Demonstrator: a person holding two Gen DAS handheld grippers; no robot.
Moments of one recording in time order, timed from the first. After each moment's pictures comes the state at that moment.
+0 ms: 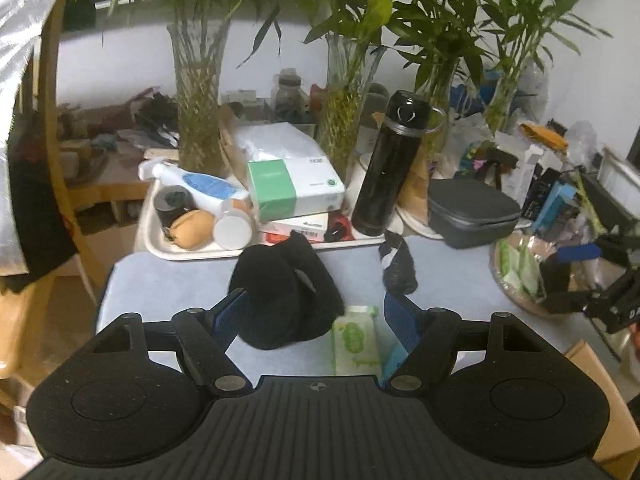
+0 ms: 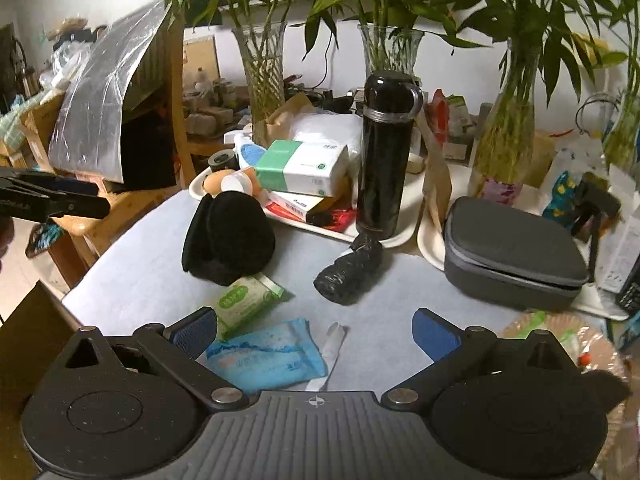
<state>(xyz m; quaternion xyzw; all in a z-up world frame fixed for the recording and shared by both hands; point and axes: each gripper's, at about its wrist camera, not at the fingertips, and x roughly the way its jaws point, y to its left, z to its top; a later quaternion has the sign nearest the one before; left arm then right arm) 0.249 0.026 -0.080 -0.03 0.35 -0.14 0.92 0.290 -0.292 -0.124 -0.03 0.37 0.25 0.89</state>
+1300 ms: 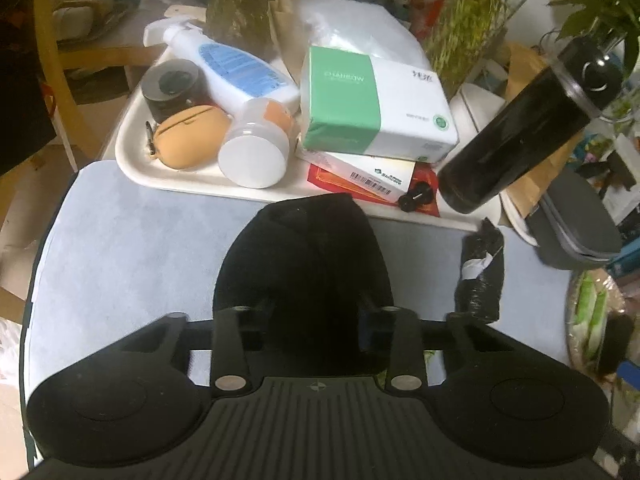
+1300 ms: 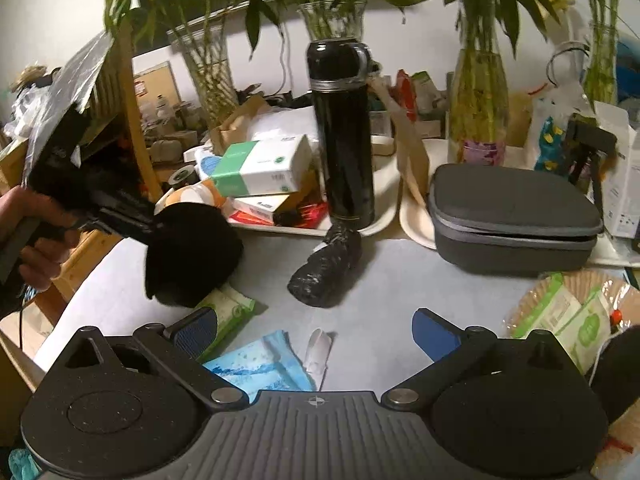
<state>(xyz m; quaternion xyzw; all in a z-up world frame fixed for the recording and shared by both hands) 0.396 0.020 -0.157 -0.12 0.53 -0.05 0.84 0.317 -0.305 -0.174 0.04 0.38 0.20 0.90</state>
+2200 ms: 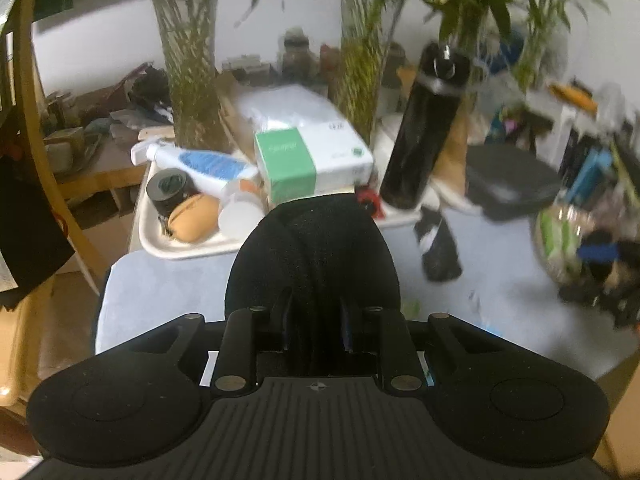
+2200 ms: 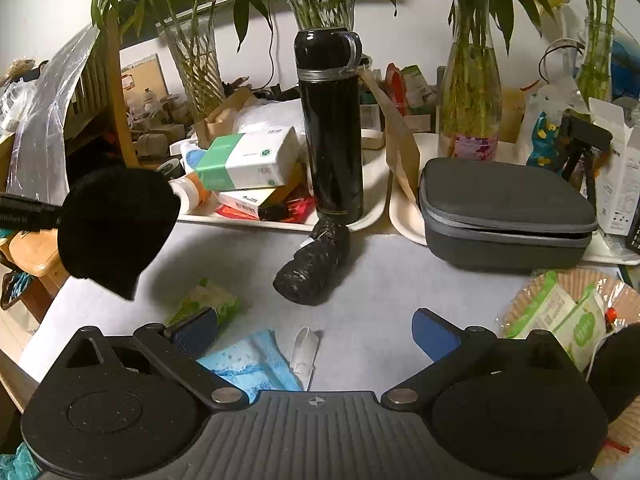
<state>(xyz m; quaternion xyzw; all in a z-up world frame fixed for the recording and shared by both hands) 0.310 0.014 -0.110 0.03 0.41 -0.13 0.90 0.323 -0.299 -0.180 0.02 0.38 0.19 0.90</state>
